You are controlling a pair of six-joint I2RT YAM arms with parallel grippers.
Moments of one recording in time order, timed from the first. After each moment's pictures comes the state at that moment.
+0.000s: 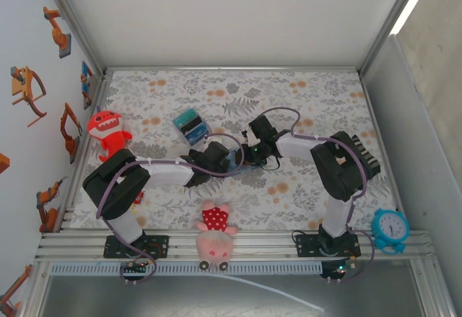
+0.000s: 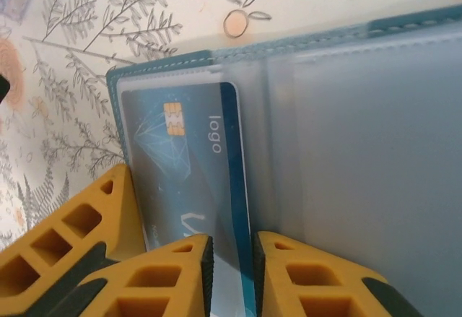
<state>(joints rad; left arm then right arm) -0.92 1.71 0.79 -0.08 -0.49 -0.41 0.60 1.85 1.01 -0.26 -0.49 0.54</state>
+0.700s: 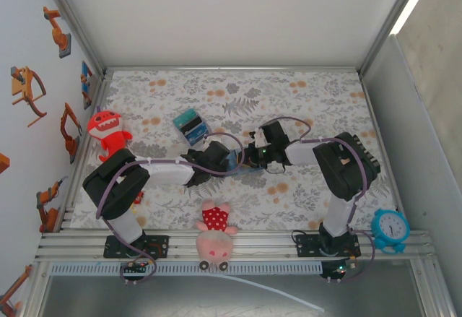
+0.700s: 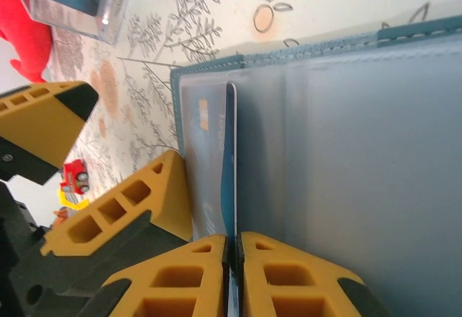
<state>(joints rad) -0.92 1.71 0.80 -0.13 -0.52 -0.41 0.52 1.83 0.83 0.10 -0.73 0.73</state>
